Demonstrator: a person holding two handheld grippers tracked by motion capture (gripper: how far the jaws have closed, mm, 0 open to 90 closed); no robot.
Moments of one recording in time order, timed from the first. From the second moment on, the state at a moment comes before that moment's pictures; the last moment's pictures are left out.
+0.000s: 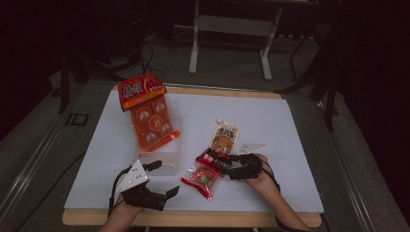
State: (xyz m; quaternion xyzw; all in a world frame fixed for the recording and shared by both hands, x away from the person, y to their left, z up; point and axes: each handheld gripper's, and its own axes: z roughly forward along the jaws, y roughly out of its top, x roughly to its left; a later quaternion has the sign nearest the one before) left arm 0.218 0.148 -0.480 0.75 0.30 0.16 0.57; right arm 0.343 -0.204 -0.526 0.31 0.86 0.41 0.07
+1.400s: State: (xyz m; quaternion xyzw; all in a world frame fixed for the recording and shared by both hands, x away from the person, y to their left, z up) left arm 0.220 0.148 -0.482 0.75 0.30 0.15 0.57; right arm 0.319 -0.183 -0.492 0.30 0.86 0.42 0.05
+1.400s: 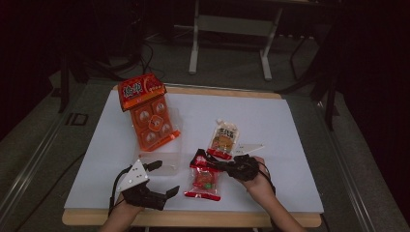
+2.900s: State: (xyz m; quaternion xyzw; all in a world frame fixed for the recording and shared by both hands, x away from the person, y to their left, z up) left arm 0.227 0.119 -0.453 0.76 0.24 0.13 0.59; right arm 0.266 -0.227 -0.421 0.26 0.82 0.51 0.08
